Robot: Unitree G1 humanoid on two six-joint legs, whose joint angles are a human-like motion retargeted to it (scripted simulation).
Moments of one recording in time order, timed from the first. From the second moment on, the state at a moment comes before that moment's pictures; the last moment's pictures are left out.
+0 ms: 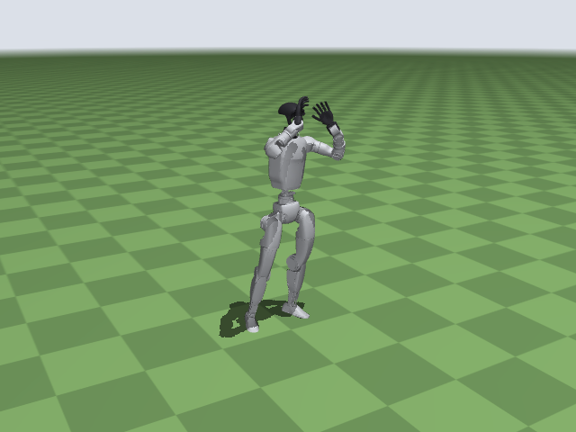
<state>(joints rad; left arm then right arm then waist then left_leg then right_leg) -1.08 0.83 -0.24 -0.35 0.54 -0.33 0.70 -1.24 -1.01 0.35 -0.43 -0.63 -0.11 -0.65 0.16 -0.12 0.01 0.17 0.00 0.22 -0.01 -0.17 -0.21 0.15 -0.24 -0.39 0.16 -0.10 0.23</state>
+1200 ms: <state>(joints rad) -1.68 0.82 -0.58 0.23 0.57 -0.14 0.73 -1.68 -0.82 0.42 0.15 -0.74 0.17 -0.87 0.01 -0.05 -0.10 0.22 0.05 0.36 0.00 -0.19 -0.20 0.12 -0.19 -0.27 0.17 -0.10 0.24</state>
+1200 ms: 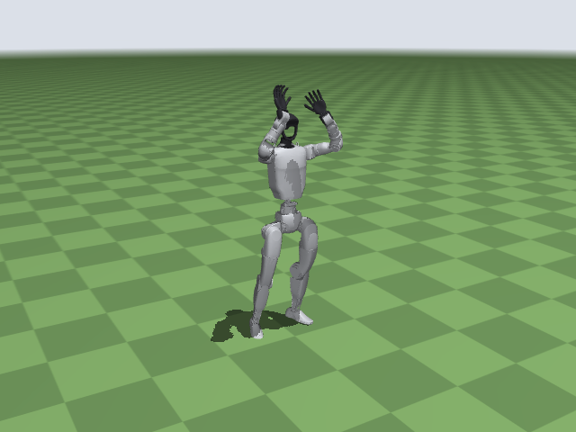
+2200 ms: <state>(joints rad) -1.31 0.99 -0.46 -0.41 0.64 -0.29 0.68 -1.05 -0.78 0.19 -0.50 -0.70 -0.12 -0.72 -0.18 0.08 0.02 0.28 0.12 0.61 0.00 -0.17 -0.20 0.06 -0.07 -0.05 0.12 -0.06 0.26</state>
